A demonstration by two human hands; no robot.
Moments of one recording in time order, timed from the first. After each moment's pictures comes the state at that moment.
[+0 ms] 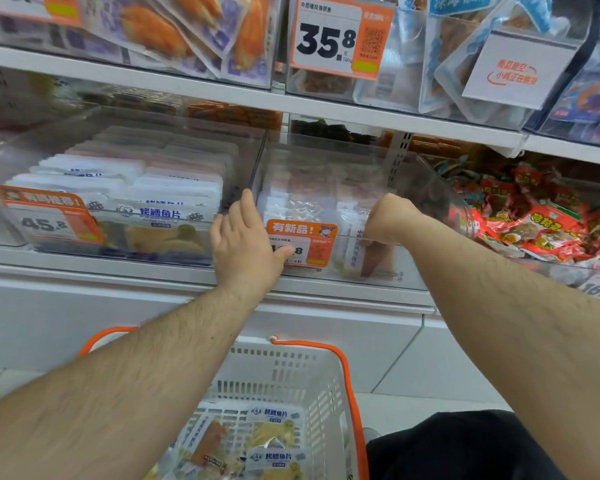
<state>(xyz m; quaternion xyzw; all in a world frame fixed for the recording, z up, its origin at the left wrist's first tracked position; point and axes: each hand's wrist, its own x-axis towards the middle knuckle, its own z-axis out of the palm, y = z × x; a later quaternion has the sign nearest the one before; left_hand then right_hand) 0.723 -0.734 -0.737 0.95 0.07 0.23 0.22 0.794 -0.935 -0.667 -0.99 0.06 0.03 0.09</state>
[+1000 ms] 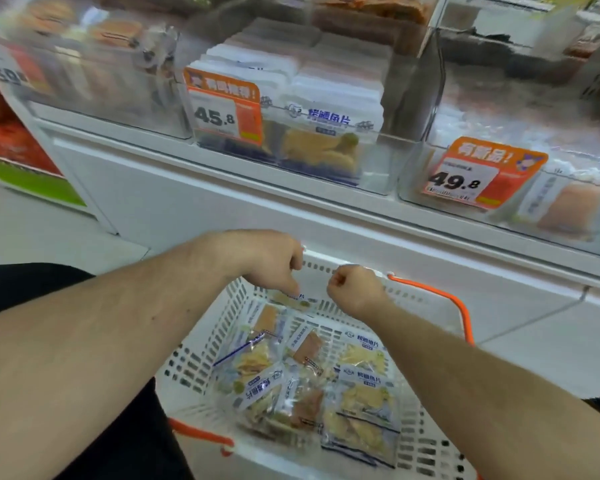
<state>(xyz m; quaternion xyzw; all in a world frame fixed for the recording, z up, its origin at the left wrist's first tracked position) 0.630 -0.564 -0.771 0.94 -0.05 -0.31 0.12 0.682 -0.744 -0.897 -0.95 -0.09 0.18 0.24</state>
